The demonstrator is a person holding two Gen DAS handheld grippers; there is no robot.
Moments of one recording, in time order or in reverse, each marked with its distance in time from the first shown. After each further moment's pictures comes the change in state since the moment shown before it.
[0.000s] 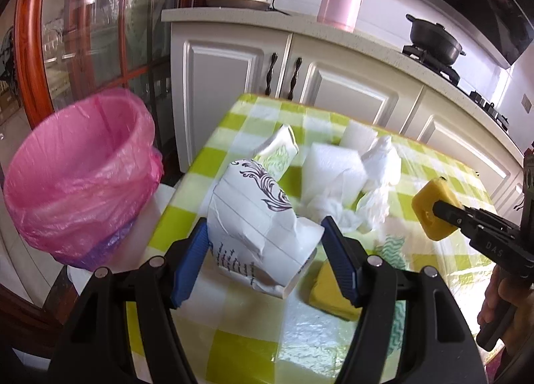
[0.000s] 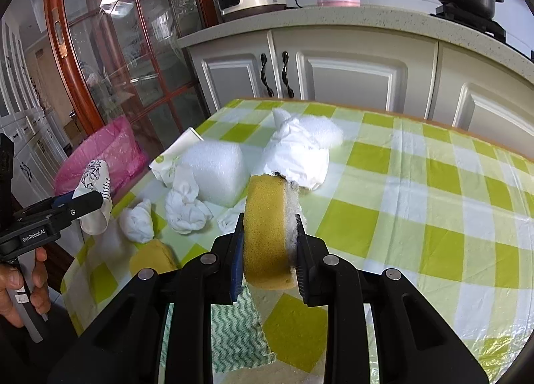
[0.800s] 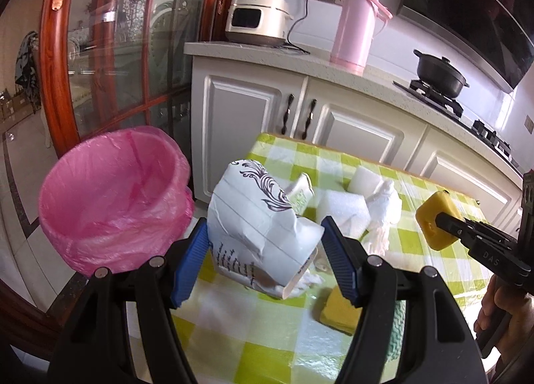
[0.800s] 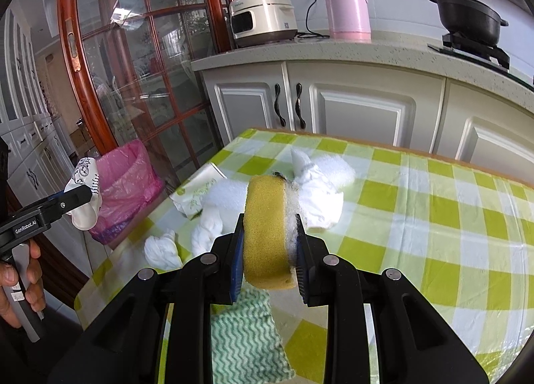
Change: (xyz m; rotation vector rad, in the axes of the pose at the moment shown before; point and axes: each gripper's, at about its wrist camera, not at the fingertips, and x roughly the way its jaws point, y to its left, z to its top) left arm -0.046 0.026 0.022 -0.037 -0.124 0.036; right arm -0.018 0.021 0.028 -0.028 -0.087 0.024
